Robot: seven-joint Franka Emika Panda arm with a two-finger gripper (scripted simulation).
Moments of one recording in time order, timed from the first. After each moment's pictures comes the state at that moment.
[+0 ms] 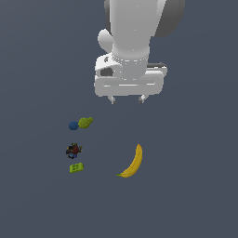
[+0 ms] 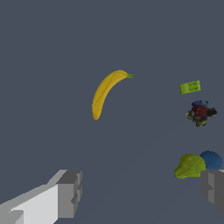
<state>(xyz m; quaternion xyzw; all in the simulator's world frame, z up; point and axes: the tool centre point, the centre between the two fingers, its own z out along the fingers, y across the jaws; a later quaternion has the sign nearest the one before) -0.004 0.029 0.321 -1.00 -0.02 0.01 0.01</state>
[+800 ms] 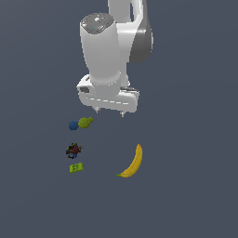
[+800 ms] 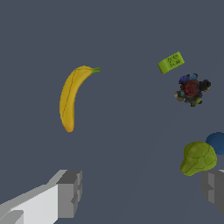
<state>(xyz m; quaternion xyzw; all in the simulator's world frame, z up) -0.011 -0.035 0.252 -0.99 0.12 0.01 0.02</state>
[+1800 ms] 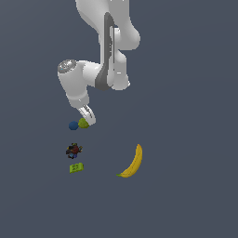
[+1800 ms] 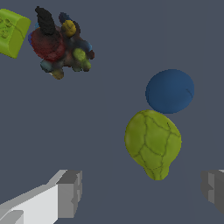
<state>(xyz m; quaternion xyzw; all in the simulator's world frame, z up) -0.108 -0.179 0.107 -0.90 0.44 0.00 0.01</state>
